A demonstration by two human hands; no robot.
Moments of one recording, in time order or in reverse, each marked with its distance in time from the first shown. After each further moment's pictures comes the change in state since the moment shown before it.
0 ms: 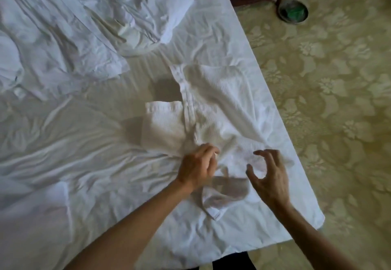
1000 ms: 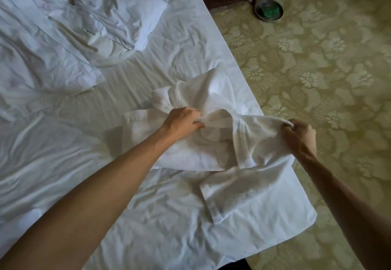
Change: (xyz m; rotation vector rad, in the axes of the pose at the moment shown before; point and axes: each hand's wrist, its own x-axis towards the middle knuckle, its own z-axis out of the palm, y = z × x) left_hand 0.155 -0.031 -0.027 0.288 -0.373 0.060; right_hand 0.122 0.073 -0.062 0.048 0.044 0.526
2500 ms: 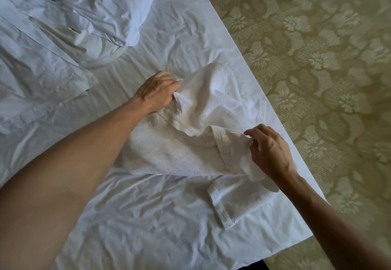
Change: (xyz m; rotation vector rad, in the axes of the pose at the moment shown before) left_hand 0.066 -0.114 -0.025 0.409 0.129 0.349; right_hand -0.049 -0.026 0.068 -0.221 -0.038 -0.666
